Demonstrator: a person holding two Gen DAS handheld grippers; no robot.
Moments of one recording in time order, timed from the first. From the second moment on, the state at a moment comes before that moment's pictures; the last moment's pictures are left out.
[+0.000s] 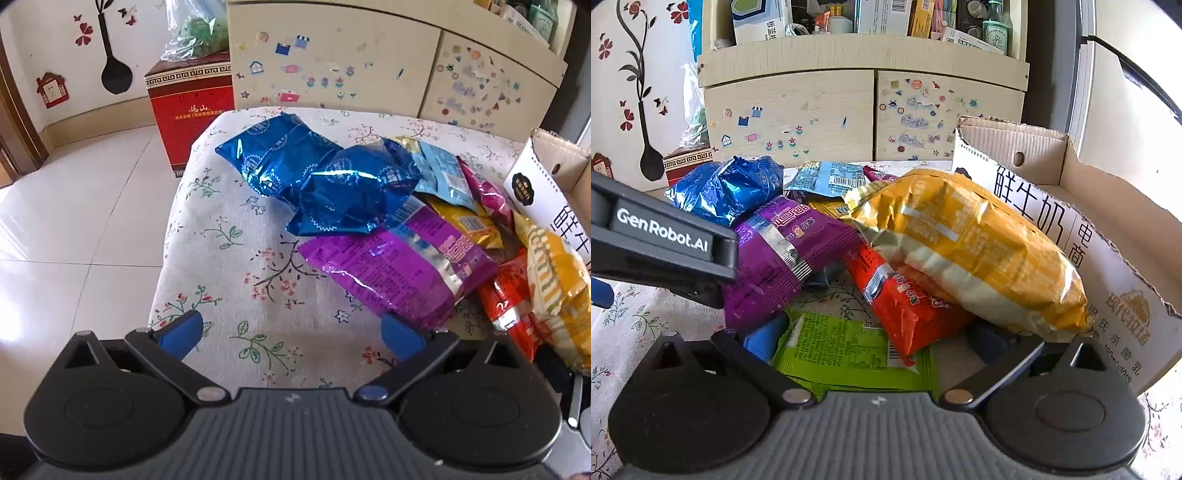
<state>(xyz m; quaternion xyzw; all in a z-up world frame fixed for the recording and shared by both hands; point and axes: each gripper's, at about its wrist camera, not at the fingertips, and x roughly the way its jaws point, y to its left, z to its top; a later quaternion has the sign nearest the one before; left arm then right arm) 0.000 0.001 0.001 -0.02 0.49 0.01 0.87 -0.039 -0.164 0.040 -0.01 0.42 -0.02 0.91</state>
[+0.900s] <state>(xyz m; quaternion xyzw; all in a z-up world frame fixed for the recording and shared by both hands) -0.042 0.011 0.084 0.00 0.44 -0.05 0.90 -0.042 -0.169 0.071 -0.01 0.56 0.01 0.83</state>
